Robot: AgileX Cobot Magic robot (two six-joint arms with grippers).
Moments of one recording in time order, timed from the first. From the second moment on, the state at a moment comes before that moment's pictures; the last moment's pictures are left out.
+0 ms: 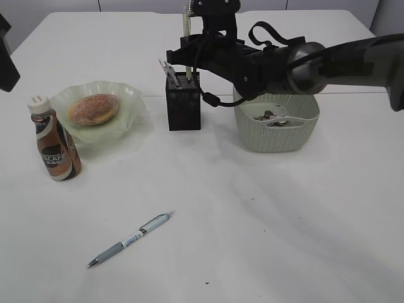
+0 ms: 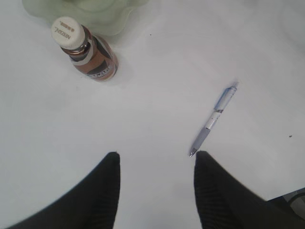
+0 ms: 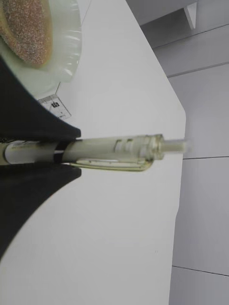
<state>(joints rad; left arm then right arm) -0.43 1.37 -1.42 0.08 1.26 -0.16 0.42 2.32 -1.80 0.00 -0.29 0.03</state>
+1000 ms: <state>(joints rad) -0.43 1.37 -1.42 0.08 1.26 -0.16 0.42 2.33 -1.83 0.00 -0.12 0.03</state>
